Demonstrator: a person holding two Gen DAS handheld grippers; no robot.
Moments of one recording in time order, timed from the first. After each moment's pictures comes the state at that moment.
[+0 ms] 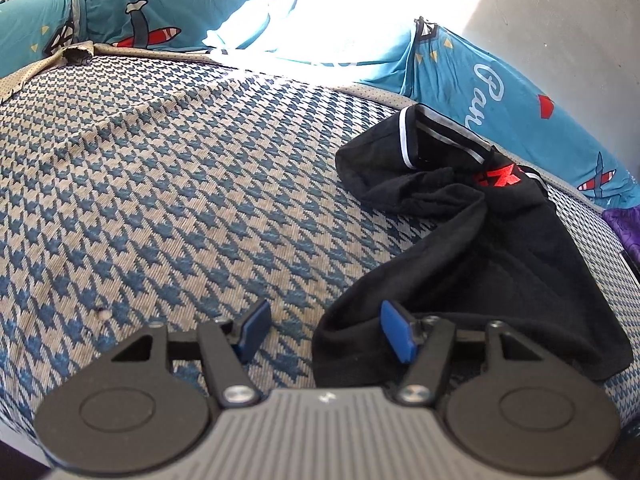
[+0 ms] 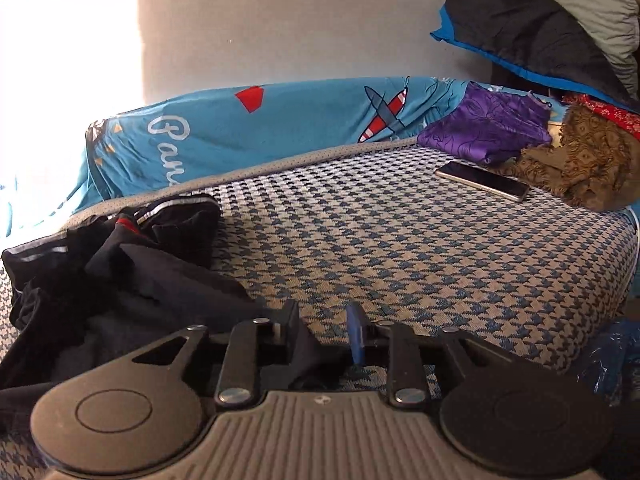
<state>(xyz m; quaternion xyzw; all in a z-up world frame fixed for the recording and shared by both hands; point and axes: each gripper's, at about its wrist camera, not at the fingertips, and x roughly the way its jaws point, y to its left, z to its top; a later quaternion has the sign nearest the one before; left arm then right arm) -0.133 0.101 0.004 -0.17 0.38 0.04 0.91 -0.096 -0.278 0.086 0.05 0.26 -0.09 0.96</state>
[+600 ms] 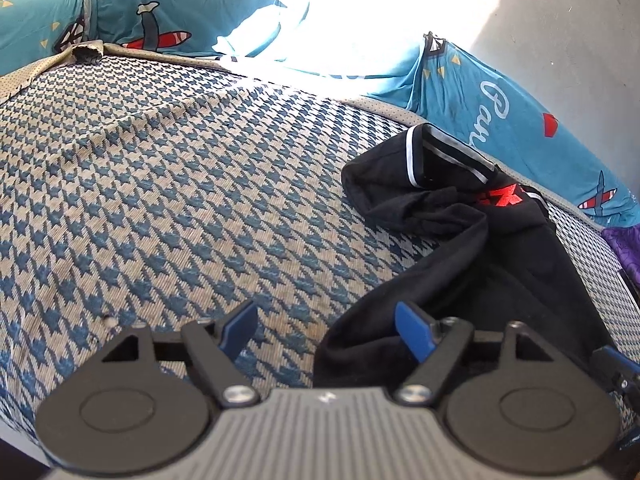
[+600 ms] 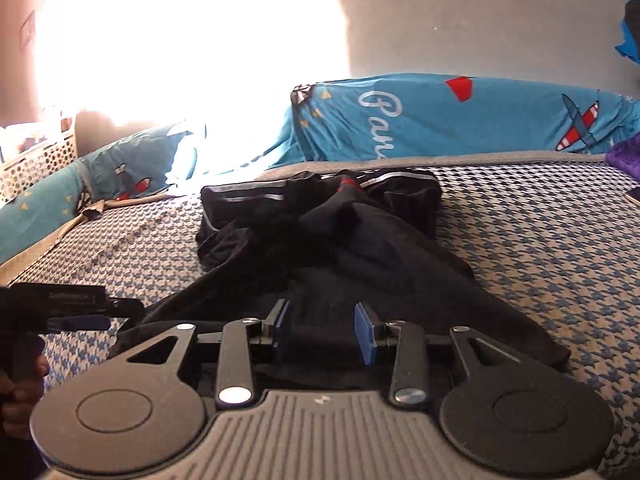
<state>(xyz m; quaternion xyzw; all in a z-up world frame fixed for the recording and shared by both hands) -0.133 0.108 0.010 -0.19 0.37 0.05 0.91 -0.119 -0.189 0.074 0.00 0.28 0.22 0.93</state>
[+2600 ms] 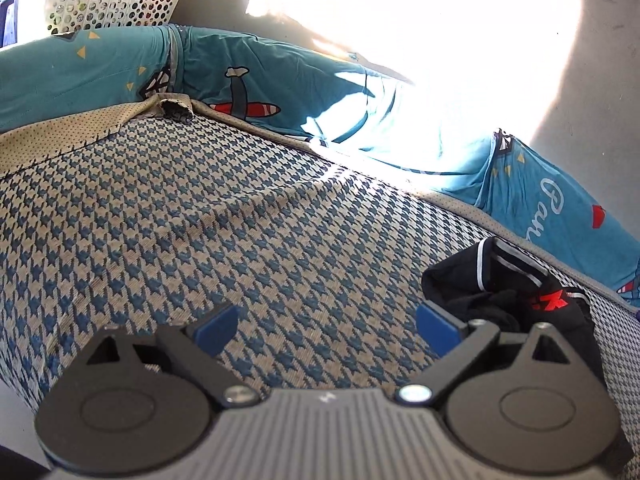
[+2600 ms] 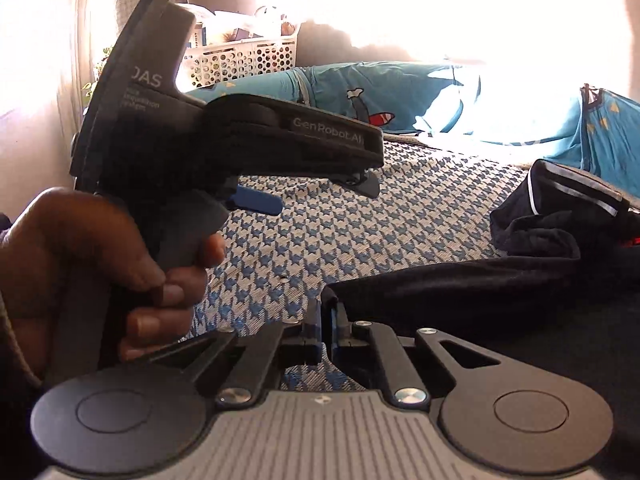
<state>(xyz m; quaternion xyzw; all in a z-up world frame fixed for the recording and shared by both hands) -0.156 0.169 0.056 -0.20 0.29 0.15 0.92 -0.155 -0.011 0.040 -0.09 0.29 0.48 0.82</state>
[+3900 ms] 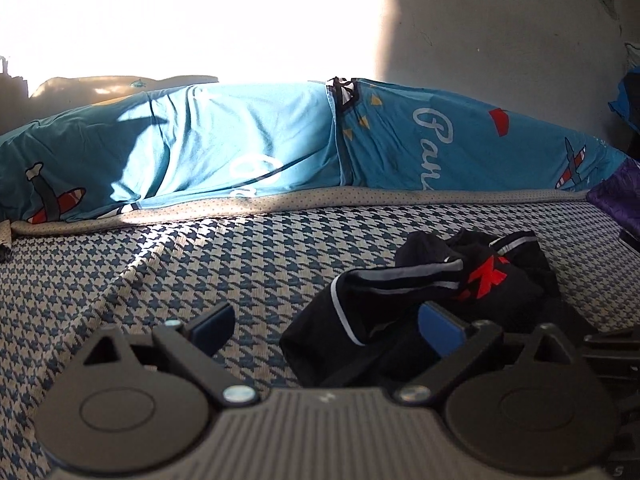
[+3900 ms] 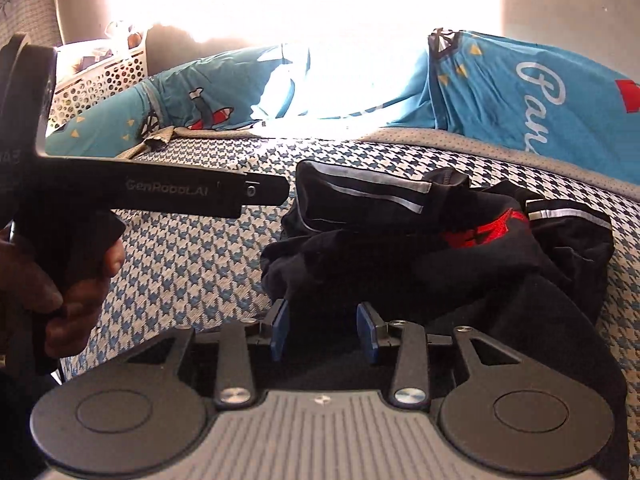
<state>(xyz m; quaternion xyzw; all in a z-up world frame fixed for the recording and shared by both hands) -0.003 0.088 0.054 -0.01 0.31 -0.04 0.95 0.000 -0.094 0.045 -0.05 0.36 0.32 0.87</state>
